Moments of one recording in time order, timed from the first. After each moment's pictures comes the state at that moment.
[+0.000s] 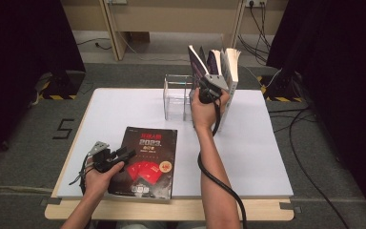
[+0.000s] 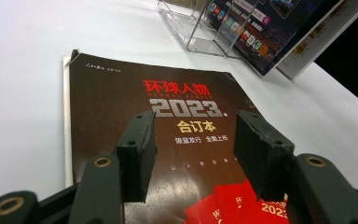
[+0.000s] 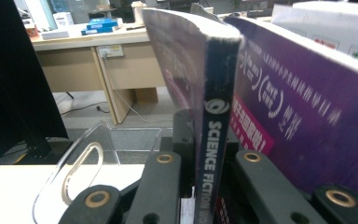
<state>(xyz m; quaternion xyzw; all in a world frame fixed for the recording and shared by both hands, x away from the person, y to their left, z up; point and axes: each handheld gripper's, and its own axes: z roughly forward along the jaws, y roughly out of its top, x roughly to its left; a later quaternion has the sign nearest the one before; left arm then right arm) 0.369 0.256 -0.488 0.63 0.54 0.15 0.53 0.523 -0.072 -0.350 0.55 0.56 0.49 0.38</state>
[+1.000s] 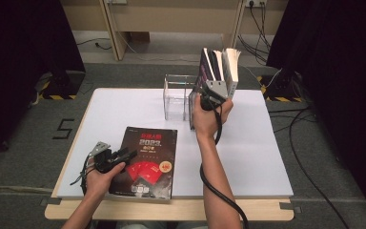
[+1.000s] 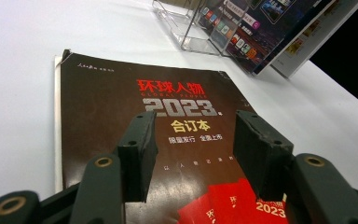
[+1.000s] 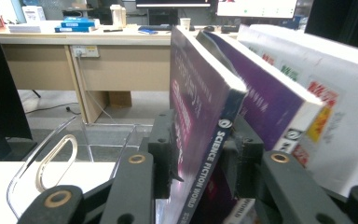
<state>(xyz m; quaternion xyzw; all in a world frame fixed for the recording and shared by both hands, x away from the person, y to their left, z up) 0.368 0.253 -0.489 0.64 0.53 0.15 0.54 0.491 -0.076 -0.344 0.54 0.55 0.45 0.45</state>
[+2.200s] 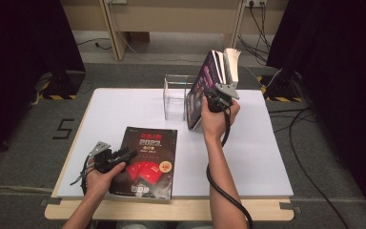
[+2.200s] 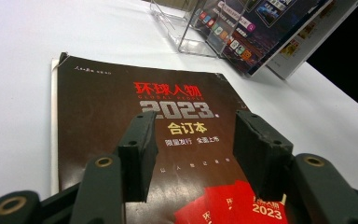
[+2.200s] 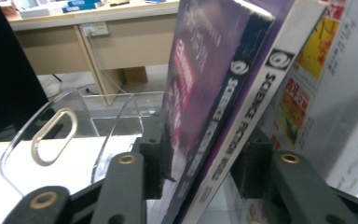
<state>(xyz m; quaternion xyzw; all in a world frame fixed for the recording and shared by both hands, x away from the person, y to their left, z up) 0.368 0.252 -0.487 0.64 0.53 0.15 0.54 0.503 -0.102 -0.364 0.58 0.57 0.45 0.36</state>
